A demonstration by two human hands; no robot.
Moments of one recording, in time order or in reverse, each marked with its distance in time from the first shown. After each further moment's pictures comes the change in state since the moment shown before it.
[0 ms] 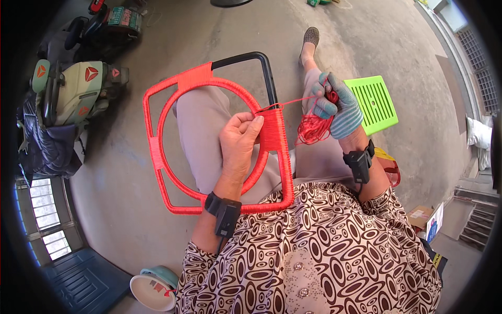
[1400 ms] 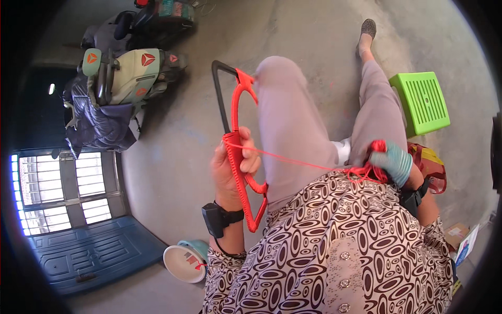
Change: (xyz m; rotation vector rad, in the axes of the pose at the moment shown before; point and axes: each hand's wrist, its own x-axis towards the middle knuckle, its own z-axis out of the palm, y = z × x) left_hand -0.070 0.085 -0.100 -0.557 -0.341 -0.064; right_hand -0.093 0.027 0.013 -0.668 -0.055 0.481
